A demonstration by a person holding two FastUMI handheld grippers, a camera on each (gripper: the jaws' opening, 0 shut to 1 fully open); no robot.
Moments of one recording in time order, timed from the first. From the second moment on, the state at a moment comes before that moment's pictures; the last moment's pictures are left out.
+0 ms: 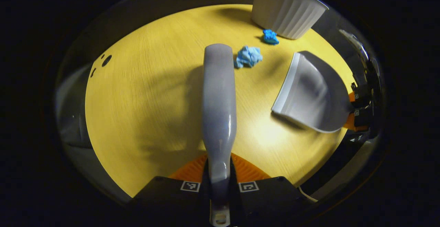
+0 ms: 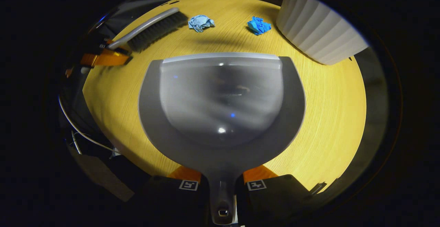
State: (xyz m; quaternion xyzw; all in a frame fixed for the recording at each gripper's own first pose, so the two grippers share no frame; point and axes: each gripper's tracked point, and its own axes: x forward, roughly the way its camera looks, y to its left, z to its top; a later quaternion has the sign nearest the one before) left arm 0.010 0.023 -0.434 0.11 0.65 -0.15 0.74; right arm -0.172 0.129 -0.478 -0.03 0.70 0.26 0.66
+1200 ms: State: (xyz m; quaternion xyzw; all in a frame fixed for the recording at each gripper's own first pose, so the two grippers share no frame) left arm 0.144 -0.097 -0.469 0.33 0.55 -0.40 0.66; right arm -0.172 0.129 -0.477 -0.02 0.71 0.25 0.65
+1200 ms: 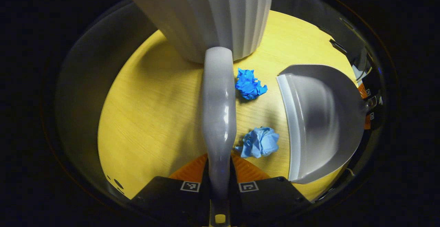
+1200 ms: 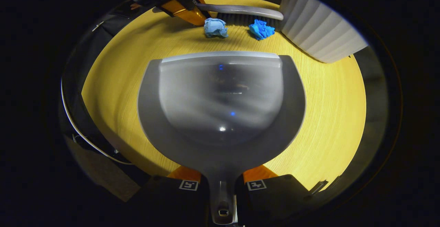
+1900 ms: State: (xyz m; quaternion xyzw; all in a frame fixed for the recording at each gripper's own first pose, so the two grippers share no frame) left arm 0.039 -0.121 -0.444 0.18 0.63 -0.42 0.63; right arm -0.169 0.128 -0.475 -0.02 0.69 0.27 0.67
